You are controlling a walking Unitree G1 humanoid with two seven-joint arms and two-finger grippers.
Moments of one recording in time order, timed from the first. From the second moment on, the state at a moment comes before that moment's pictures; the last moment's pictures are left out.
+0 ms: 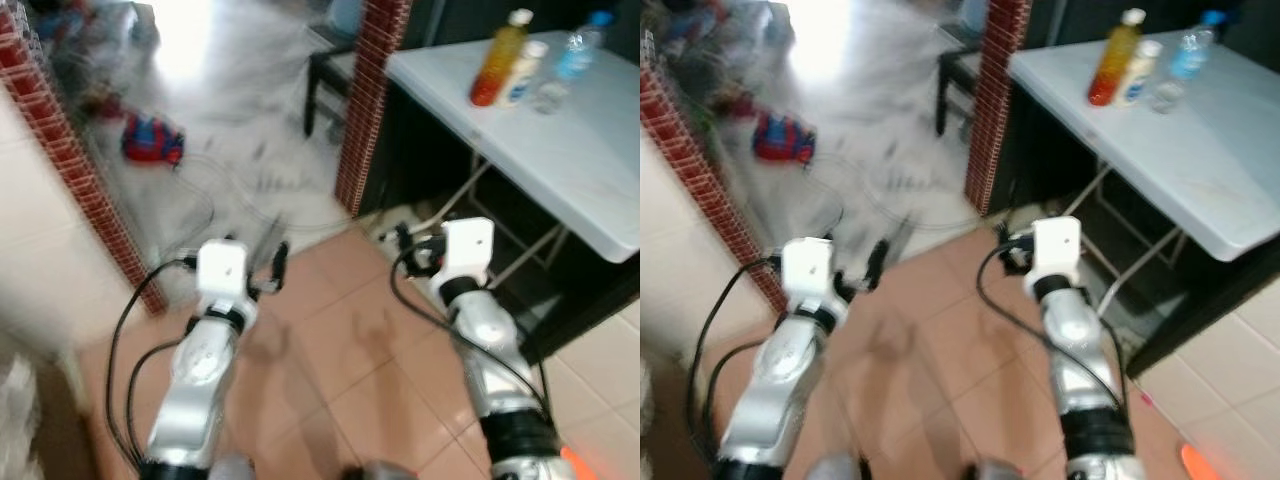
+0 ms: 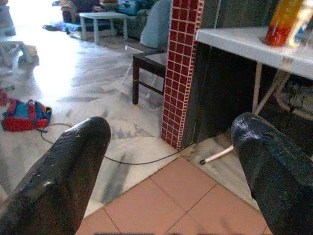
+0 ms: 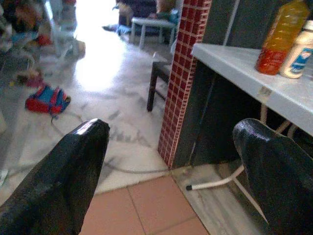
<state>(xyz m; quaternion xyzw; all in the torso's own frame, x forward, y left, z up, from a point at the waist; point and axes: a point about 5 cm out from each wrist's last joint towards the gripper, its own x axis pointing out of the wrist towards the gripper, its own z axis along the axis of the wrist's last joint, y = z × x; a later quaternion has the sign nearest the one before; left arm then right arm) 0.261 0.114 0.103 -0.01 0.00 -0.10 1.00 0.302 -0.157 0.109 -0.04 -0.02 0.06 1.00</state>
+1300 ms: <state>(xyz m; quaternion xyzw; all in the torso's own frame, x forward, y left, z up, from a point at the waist) 0.236 0.148 0.092 0.02 0.01 -0.07 1.00 0.264 -0.191 0.117 -0.10 -0.05 -0.02 0.99</state>
